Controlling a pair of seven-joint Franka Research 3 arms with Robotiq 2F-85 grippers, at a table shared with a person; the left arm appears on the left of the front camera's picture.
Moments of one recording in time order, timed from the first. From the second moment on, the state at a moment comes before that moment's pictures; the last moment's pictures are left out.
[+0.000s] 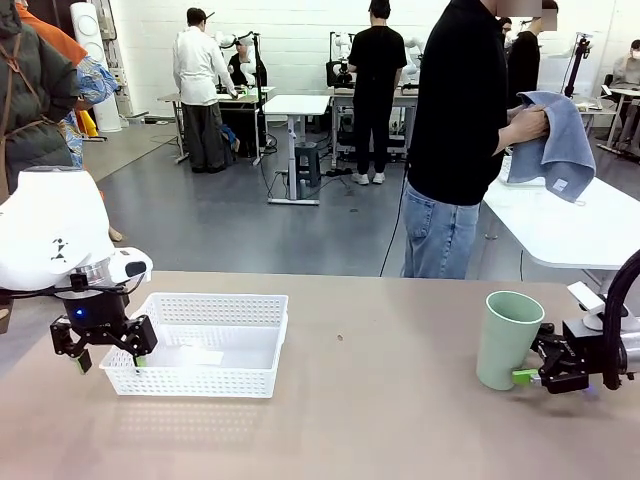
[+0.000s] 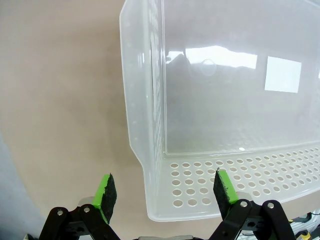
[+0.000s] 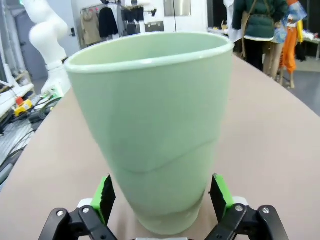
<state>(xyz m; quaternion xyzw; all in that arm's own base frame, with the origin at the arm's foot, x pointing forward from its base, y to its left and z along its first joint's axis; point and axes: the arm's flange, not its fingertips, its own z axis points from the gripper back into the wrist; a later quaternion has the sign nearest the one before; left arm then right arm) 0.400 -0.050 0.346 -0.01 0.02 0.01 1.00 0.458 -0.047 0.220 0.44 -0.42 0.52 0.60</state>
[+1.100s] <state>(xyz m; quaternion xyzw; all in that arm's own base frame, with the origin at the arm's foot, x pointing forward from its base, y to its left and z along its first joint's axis) 0.400 -0.054 0.341 0.00 0.02 0.00 1.00 0.477 -0.018 0.211 0.46 -0.43 0.53 0.57</state>
